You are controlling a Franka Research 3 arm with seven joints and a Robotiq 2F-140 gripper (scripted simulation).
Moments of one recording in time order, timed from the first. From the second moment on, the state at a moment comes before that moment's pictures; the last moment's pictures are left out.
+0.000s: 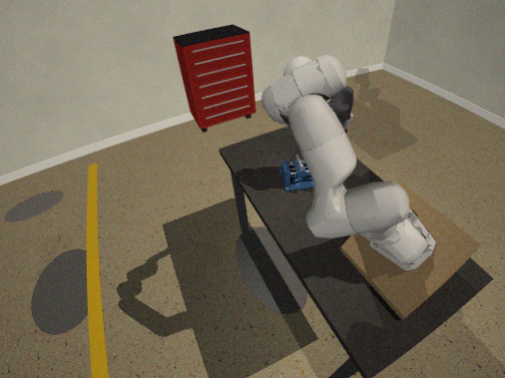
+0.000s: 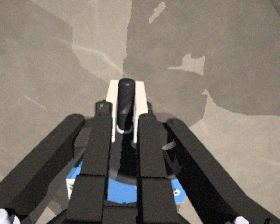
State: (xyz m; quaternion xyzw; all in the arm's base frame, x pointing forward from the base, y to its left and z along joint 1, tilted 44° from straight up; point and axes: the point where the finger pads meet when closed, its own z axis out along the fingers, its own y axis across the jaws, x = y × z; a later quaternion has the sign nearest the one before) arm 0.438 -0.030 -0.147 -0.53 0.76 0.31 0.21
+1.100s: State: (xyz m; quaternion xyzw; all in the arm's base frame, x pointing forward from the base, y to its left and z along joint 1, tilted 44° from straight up) arm 0.453 -0.052 -0.132 -0.53 0.76 0.31 0.21
